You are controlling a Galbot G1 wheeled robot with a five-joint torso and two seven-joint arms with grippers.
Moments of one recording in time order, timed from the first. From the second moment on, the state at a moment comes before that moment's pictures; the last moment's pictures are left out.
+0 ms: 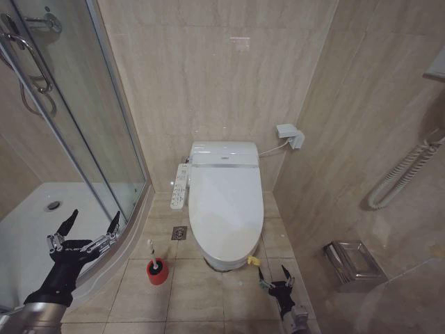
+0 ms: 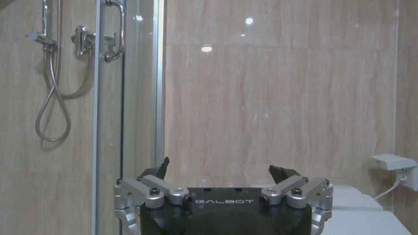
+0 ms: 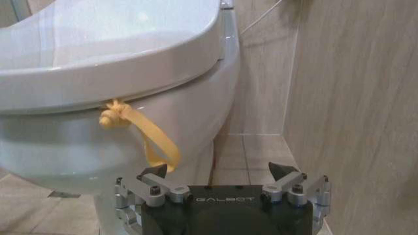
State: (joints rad) left arm 1.83 -1.22 -0.93 -2.46 -0.54 -0.02 0.01; right arm -1.39 1.44 0.51 1.37 0.14 0.32 -0.04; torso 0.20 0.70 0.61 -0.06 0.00
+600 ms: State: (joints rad) left arm 1.83 -1.22 -0.93 -2.46 -0.54 -0.02 0.01; right arm -1.32 1.47 0.48 1.33 0.19 0.33 -0.01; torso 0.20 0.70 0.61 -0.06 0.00
